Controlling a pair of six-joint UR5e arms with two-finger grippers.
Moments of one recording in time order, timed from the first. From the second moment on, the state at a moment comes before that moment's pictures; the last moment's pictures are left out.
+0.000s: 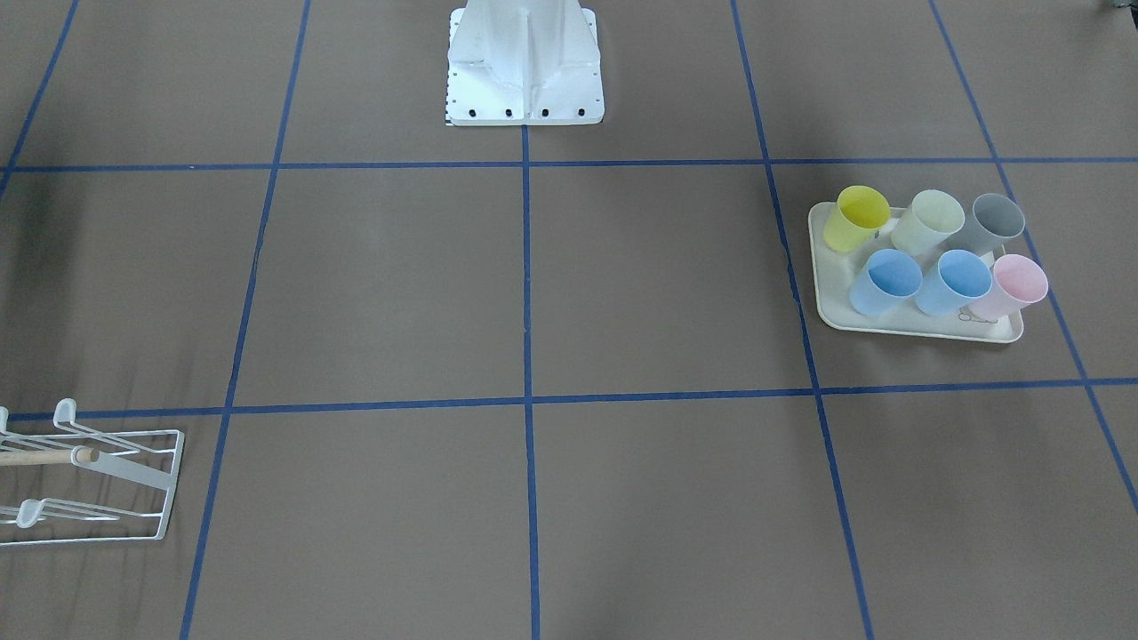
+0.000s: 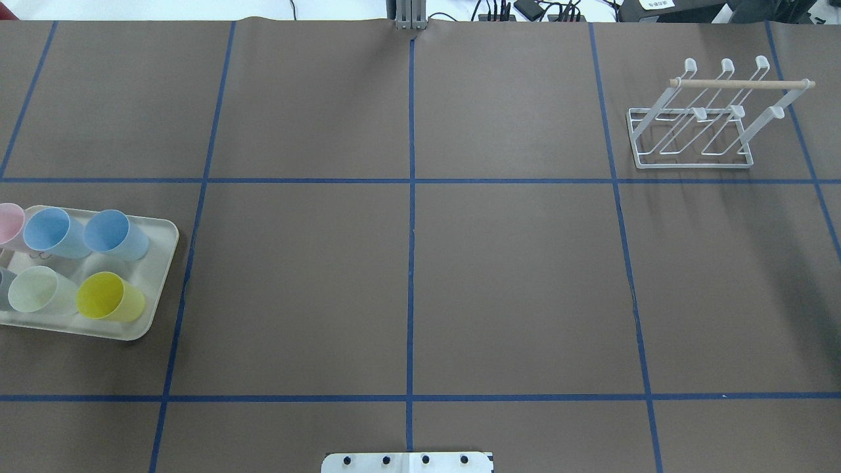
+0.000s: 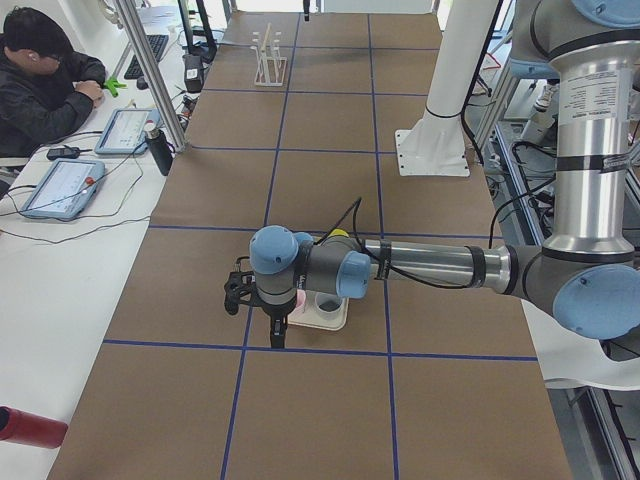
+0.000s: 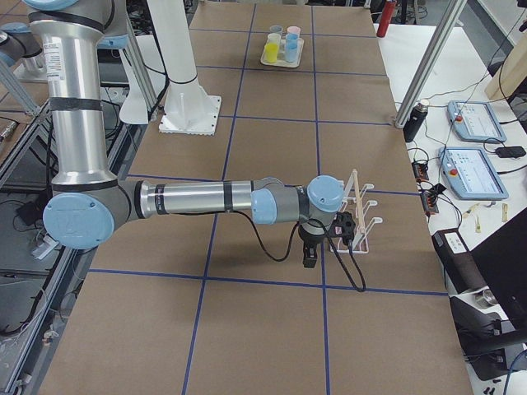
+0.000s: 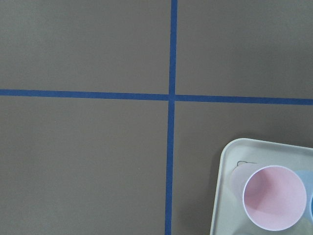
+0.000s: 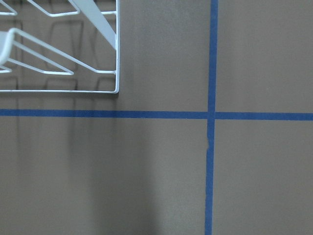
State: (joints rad) left arm -1.53 -1.50 -1.68 -1.67 -2.36 -0.15; right arm 1.45 -1.53 1.60 -1.54 2.38 0.15
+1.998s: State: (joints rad) left arm -1.43 -1.61 -1.51 -2.09 -2.40 -0.14; right arm 1.37 -1.38 1.71 -1.54 2.37 0.20
